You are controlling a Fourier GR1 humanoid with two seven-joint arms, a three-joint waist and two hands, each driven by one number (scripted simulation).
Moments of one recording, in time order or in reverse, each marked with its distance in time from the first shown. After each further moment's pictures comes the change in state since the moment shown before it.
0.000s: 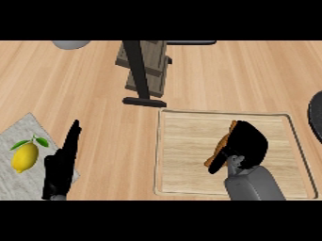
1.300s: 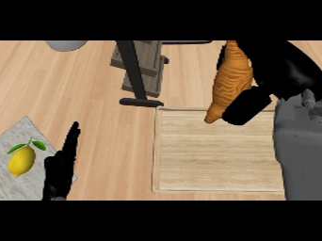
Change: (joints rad) left arm 0.018 -0.021 0.018 -0.012 -0.027 -0.001 0.014; right arm -0.533 -0.085 -0.270 -0.247 -0.422 0.492 -0.393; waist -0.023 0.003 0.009
